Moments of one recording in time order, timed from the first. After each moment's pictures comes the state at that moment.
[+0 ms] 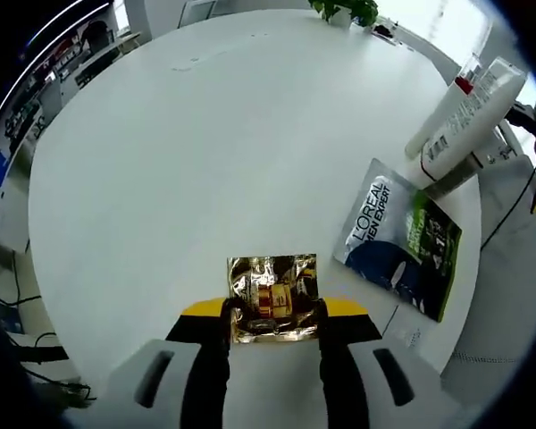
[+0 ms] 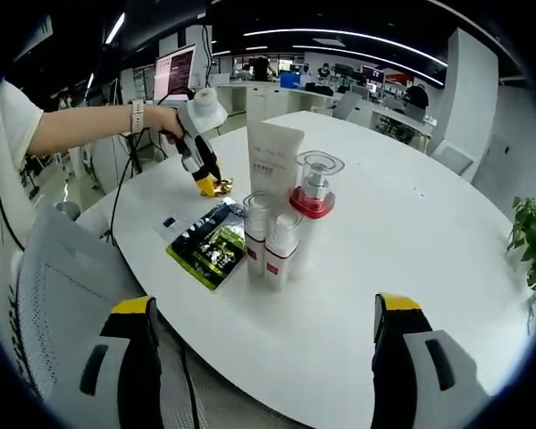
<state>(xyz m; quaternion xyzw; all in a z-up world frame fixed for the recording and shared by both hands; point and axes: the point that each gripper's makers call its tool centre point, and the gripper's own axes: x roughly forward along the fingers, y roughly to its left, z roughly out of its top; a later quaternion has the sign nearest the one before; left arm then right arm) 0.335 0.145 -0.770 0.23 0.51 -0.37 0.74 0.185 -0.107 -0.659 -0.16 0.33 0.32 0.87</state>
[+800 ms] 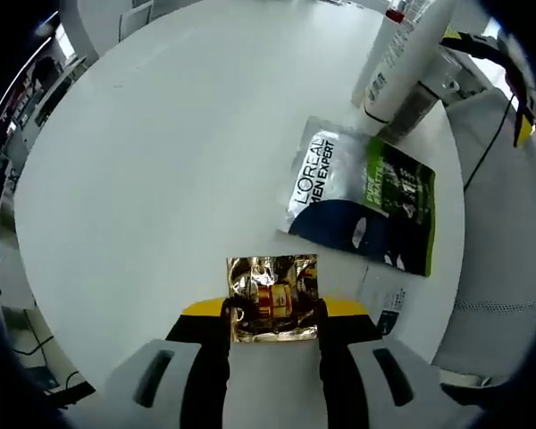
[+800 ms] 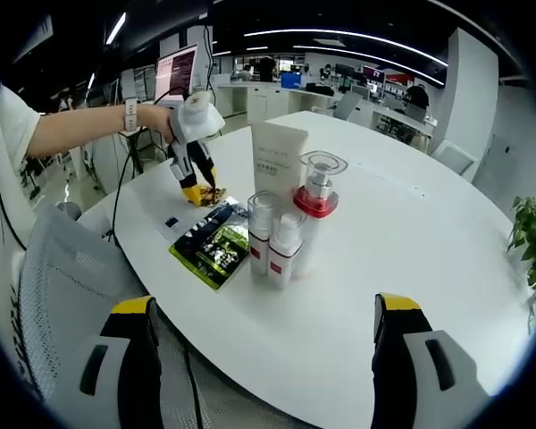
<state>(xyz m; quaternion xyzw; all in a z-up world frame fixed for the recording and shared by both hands) 0.295 0.137 -0.767 0.32 0.51 -0.44 0.67 0.182 -0.106 -0.659 -0.16 0.33 0.32 0.87</state>
